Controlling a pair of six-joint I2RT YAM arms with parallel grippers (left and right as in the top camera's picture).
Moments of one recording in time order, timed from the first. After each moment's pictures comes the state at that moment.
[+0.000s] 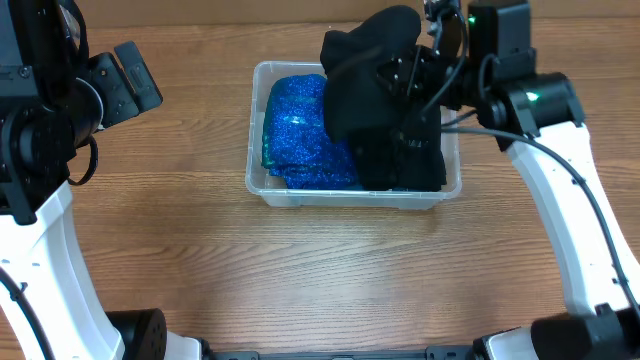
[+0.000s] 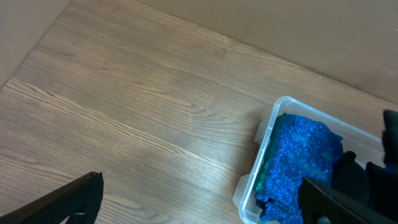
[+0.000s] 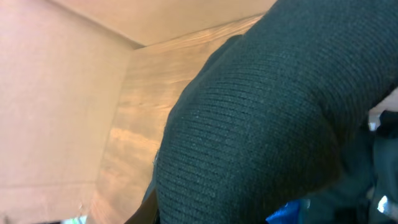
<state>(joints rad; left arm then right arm) 0.02 1.66 2.52 -1.69 -0.15 -0.36 0.24 1.65 1.71 -0.76 -0.54 0.49</state>
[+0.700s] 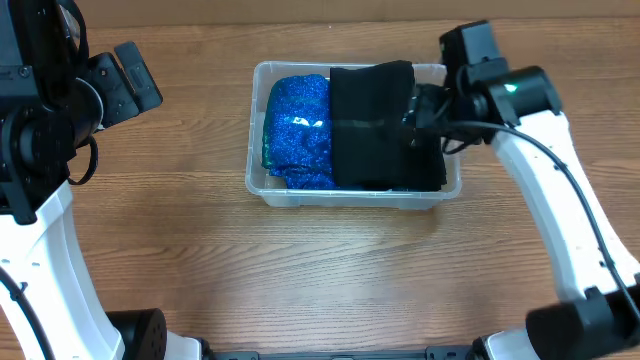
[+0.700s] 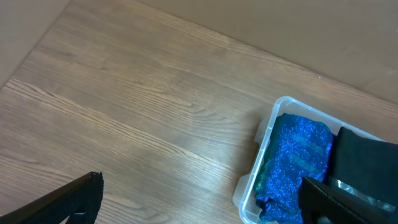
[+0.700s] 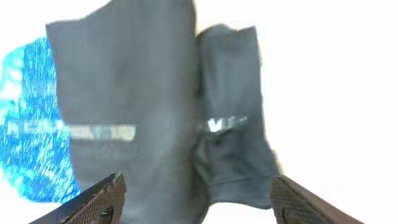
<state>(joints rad) 0.02 1.66 2.52 -1.69 -0.15 -0.36 0.26 1.66 1.71 -1.16 0.02 0.48</state>
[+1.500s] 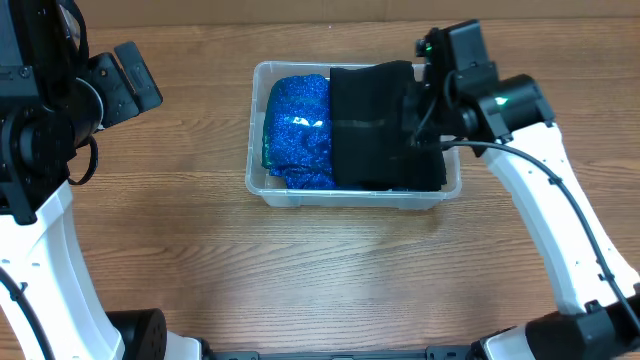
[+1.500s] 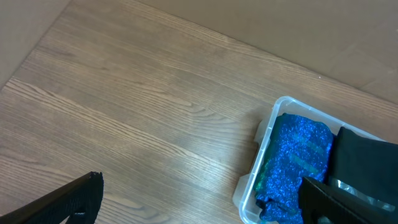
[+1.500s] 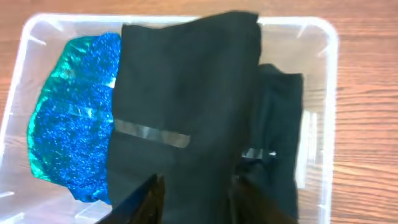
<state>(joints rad) 0.02 1.66 2.52 -1.69 -0.15 -0.36 0.35 1.65 1.71 -1.05 0.01 0.31</state>
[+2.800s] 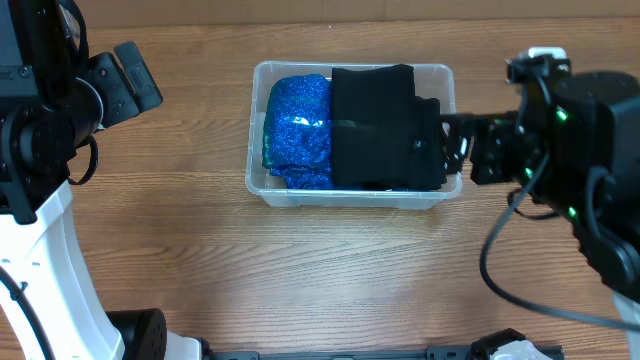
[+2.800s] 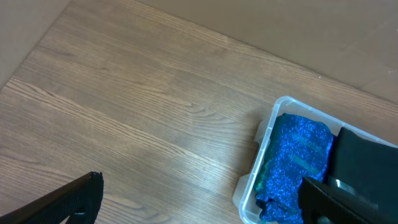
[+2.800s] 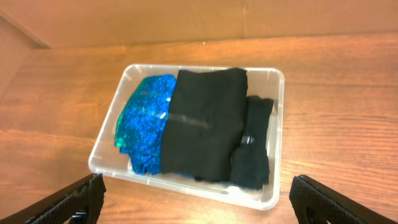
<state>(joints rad) 0.02 1.66 2.52 -1.69 -0.15 -0.36 0.34 1.25 1.88 -1.32 -0.01 0.28</state>
